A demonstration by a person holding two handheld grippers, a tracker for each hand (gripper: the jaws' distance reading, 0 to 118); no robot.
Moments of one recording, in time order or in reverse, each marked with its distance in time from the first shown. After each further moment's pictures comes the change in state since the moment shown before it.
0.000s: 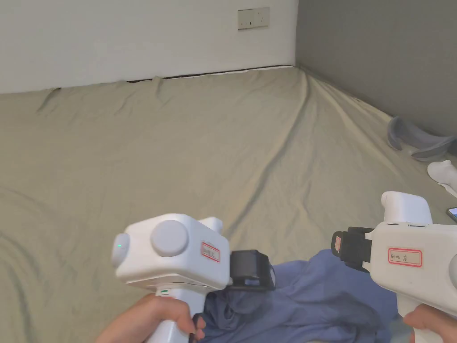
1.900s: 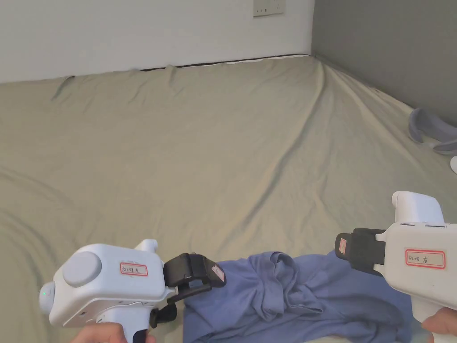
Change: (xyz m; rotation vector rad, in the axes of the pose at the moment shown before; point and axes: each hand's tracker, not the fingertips) left arm -0.112 -0.041 0.006 0.027 -0.126 0.356; right arm -0.011 -0.003 -0.004 -0.058 0.069 -0.003
